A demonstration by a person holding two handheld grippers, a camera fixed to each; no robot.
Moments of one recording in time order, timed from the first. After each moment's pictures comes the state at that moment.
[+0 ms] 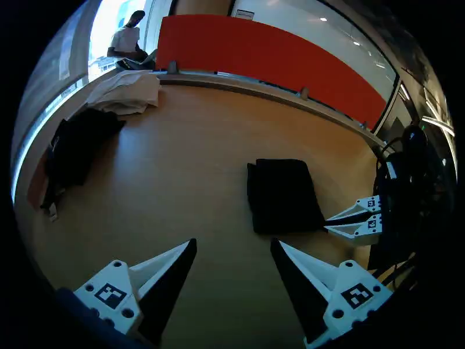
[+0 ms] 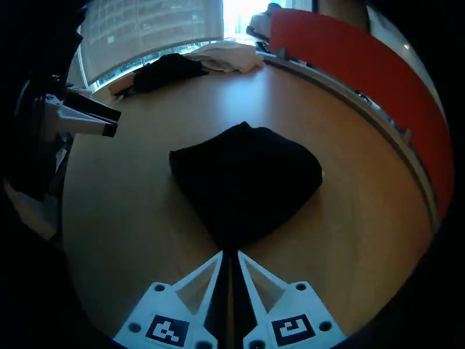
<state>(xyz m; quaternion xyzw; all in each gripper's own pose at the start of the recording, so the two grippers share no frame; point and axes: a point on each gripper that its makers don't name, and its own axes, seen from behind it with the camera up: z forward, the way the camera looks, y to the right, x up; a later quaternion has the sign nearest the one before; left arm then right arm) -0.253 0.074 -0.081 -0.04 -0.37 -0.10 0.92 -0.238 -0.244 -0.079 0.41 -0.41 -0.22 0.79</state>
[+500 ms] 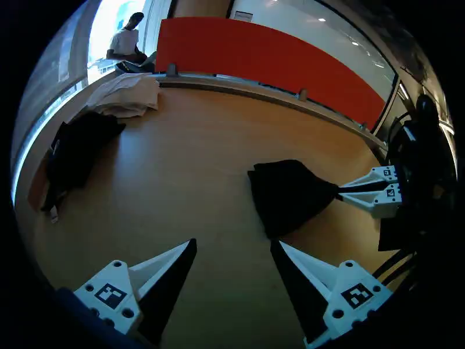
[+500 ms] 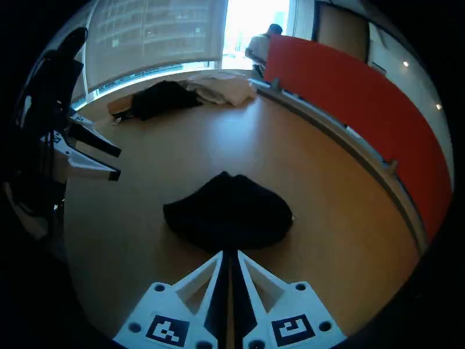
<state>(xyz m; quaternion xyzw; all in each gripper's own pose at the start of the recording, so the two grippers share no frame) -0.245 0.074 -0.080 -0.04 -0.36 -0.10 0.93 -0.165 -0.257 -0.037 0.41 -0.33 -0.23 0.82</state>
